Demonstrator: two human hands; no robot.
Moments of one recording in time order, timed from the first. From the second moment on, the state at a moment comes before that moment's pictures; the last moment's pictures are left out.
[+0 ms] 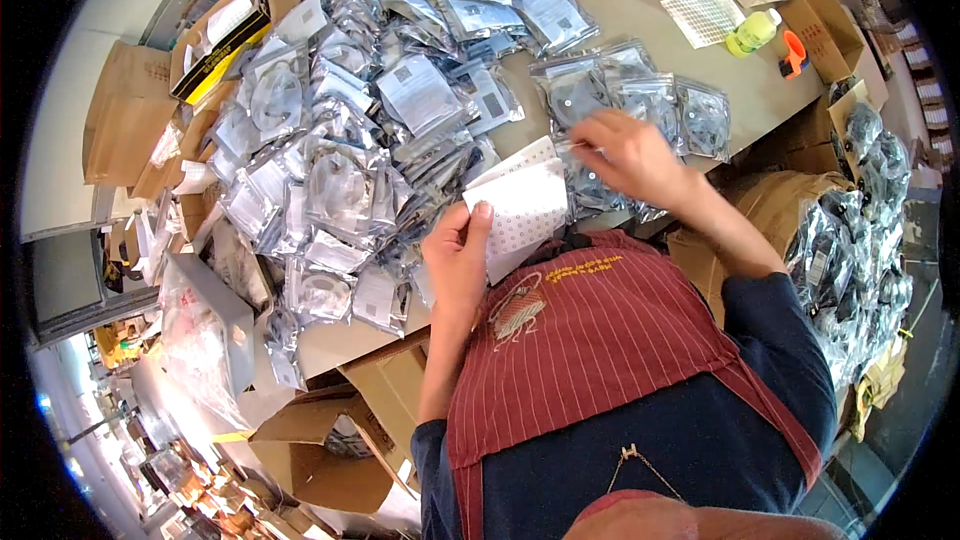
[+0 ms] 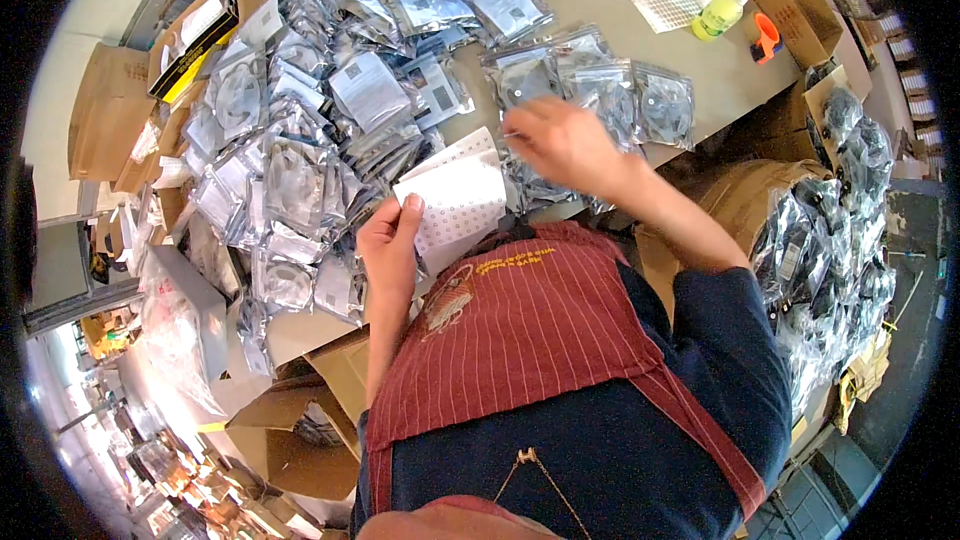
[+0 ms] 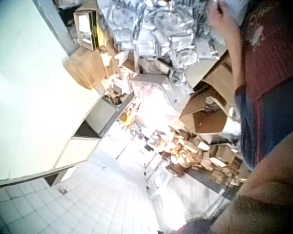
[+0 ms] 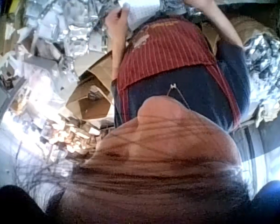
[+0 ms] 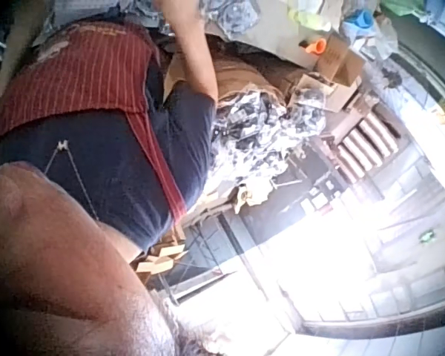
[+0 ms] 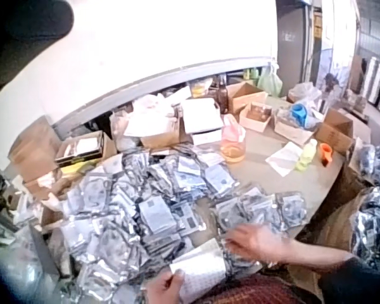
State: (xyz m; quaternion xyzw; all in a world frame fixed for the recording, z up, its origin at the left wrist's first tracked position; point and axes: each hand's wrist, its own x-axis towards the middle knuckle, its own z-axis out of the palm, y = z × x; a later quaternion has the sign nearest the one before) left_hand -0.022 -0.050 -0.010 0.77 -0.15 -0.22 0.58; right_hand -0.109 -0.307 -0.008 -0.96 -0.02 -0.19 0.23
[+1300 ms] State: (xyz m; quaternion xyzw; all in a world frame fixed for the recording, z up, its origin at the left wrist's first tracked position) left_hand -0.001 -0.019 -0.018 0.57 0.06 -0.13 0.81; right_hand 0.161 -0.384 -0.062 -0.98 0.07 -0.19 0.05
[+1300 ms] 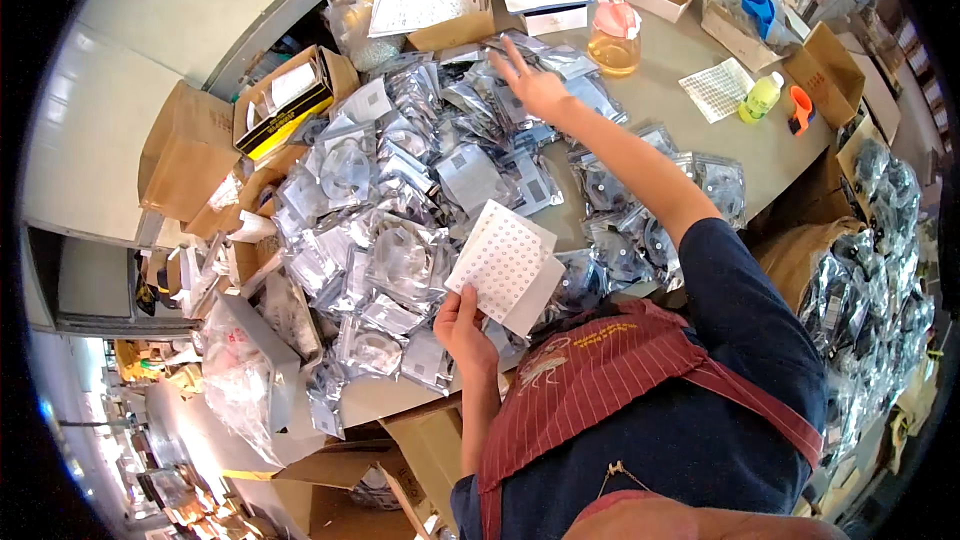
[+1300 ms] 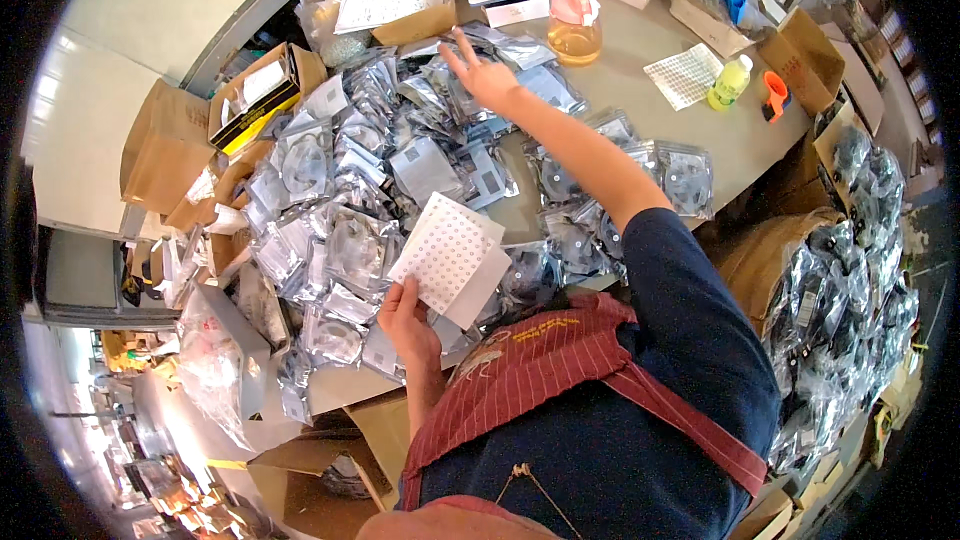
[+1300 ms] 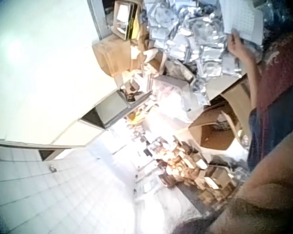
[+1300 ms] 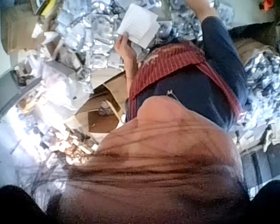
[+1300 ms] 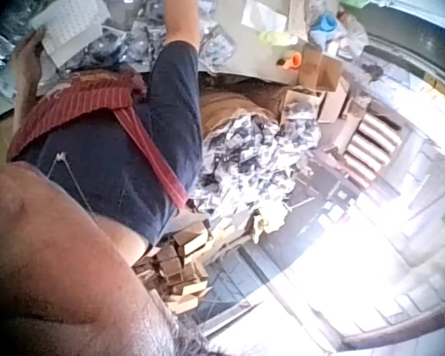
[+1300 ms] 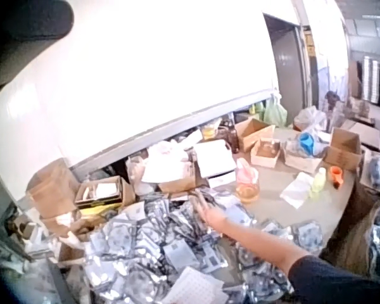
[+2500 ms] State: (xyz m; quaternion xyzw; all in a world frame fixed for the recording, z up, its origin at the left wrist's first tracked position) left_hand -0.016 0.023 -0.038 0.53 0.10 -0.08 0.84; right_hand 0.027 -0.445 -0.052 -0.99 0.13 0.05 0.00
